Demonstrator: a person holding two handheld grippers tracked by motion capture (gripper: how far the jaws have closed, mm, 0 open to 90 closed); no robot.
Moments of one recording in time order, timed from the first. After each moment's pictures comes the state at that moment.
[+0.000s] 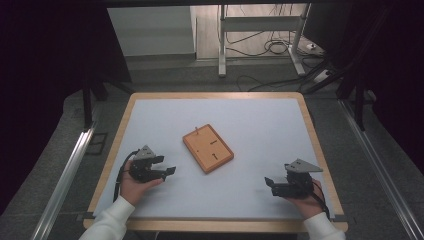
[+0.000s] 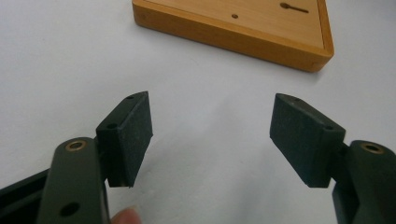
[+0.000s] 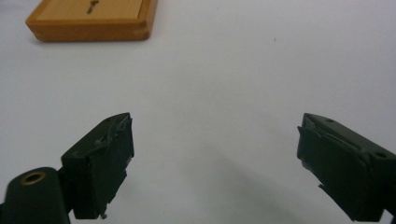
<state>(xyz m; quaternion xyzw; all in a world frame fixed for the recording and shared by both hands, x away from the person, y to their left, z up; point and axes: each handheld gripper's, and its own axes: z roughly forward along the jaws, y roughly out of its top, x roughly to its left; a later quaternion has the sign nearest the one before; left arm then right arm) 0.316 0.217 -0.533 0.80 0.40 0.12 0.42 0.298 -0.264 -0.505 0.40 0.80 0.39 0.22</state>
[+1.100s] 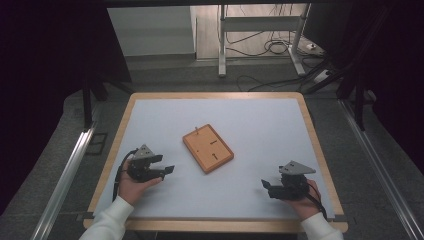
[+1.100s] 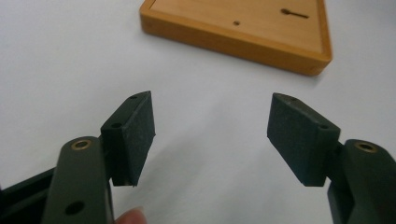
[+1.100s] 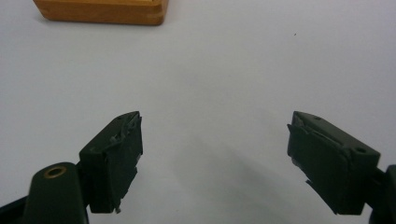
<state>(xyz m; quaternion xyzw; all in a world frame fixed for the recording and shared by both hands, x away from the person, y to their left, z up) 0.314 0.216 -0.521 0.80 0.40 0.13 0.42 0.294 -0.253 -0.511 0.38 0.82 0.37 0.22</state>
